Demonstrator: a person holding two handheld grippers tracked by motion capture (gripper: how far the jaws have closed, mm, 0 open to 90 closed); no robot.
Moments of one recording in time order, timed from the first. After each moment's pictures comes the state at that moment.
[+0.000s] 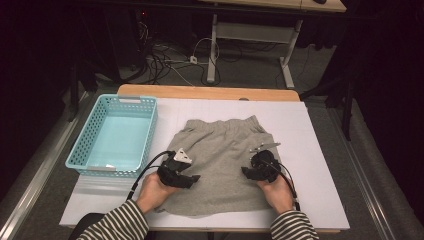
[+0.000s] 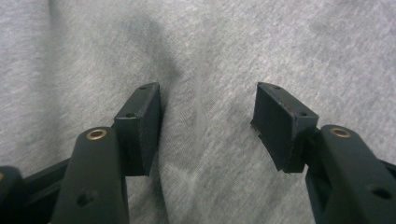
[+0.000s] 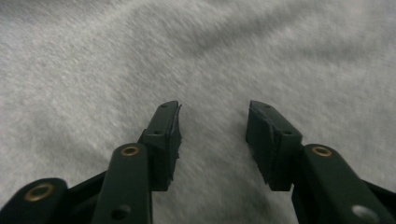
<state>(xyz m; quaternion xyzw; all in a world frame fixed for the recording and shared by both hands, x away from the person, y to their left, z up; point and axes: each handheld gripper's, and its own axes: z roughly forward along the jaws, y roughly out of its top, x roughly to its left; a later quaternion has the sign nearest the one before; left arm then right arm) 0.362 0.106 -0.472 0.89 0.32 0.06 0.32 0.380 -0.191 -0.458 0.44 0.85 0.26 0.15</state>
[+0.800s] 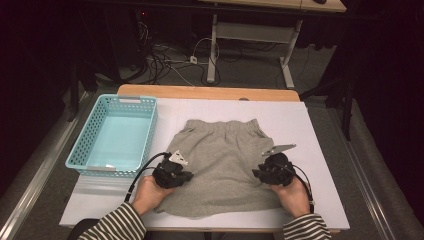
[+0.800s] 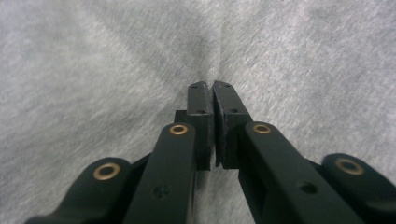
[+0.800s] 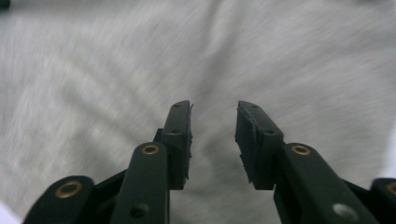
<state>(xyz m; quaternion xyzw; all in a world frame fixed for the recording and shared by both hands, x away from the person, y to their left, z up) 0.358 0.119 -0.468 0.89 0.32 0.02 0.32 0.362 -0.224 -0.427 0.42 0.85 0.28 0.14</state>
